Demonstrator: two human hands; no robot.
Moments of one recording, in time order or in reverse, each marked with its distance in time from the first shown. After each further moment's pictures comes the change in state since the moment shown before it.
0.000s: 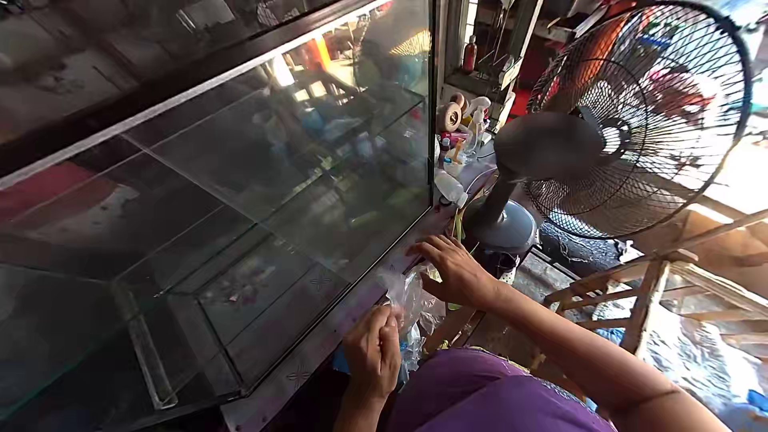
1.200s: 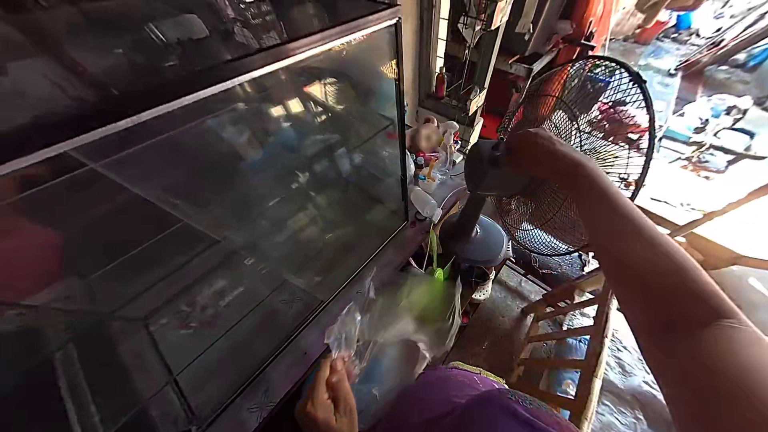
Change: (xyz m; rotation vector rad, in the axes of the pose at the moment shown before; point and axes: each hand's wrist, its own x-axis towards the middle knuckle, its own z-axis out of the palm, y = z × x) left_hand -0.053 -0.003 -0.003 0.146 0.183 -0.219; right_hand 0.031 0.135 -0.246 -0.465 0.039 0.478
